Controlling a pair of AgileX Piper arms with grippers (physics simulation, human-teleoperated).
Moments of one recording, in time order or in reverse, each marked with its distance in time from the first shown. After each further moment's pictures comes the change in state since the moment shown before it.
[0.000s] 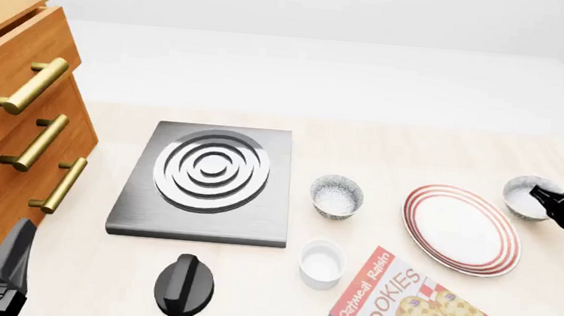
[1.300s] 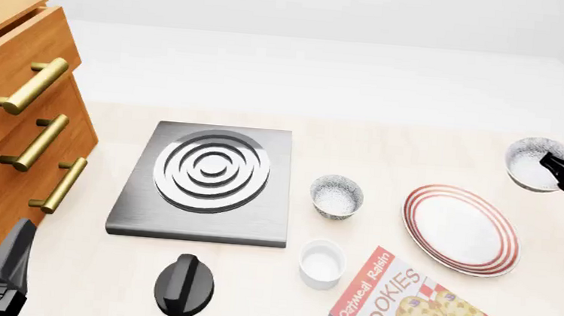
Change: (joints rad) left arm 0.000 0.000 0.000 0.000 0.000; right arm 0.101 -0.463 0.188 0.154 0.071
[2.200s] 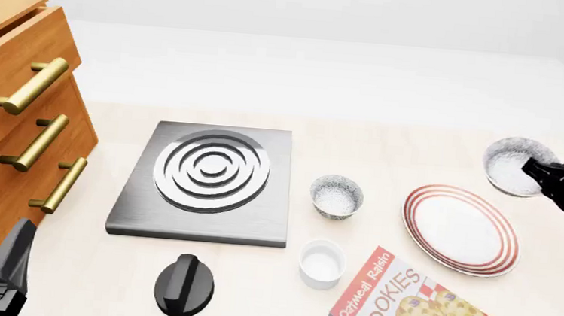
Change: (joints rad) left arm 0.000 0.000 0.000 0.000 0.000; right arm 0.108 -0.215 0.136 0.057 0.001
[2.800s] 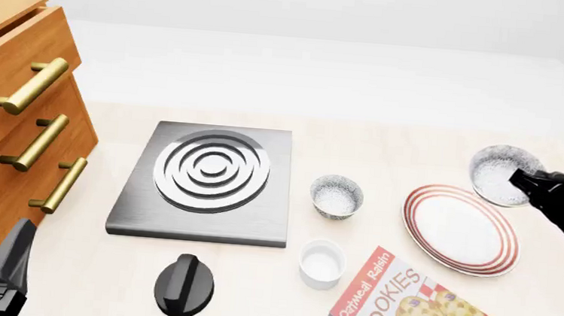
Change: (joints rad) left arm 0.000 0.000 0.000 0.000 0.000; right arm 0.062 -0.095 0.078 0.023 0.002
